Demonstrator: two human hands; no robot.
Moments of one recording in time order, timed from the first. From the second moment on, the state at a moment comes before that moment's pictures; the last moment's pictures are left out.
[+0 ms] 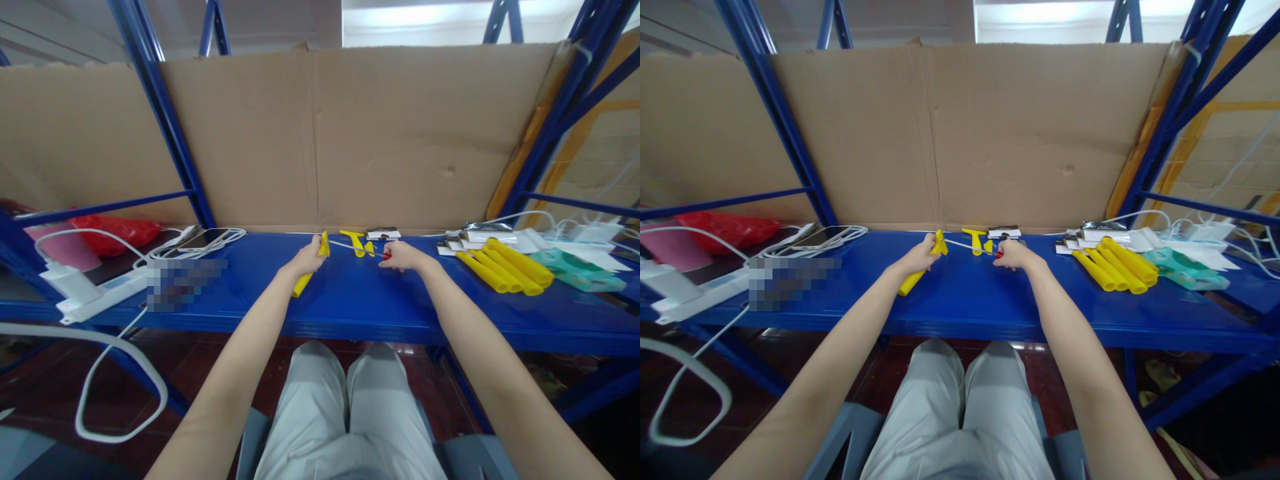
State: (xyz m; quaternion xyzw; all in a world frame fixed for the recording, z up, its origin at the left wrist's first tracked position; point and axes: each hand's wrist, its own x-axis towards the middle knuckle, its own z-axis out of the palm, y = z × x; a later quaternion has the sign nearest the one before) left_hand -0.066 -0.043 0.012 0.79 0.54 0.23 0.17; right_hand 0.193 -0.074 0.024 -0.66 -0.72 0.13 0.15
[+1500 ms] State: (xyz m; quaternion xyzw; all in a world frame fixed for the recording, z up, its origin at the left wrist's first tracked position) left_hand -0.065 -0.038 0.009 0.79 0.55 0.23 0.17; right_hand 0.205 -0.071 0.024 -0.60 -0.72 0.23 0.26
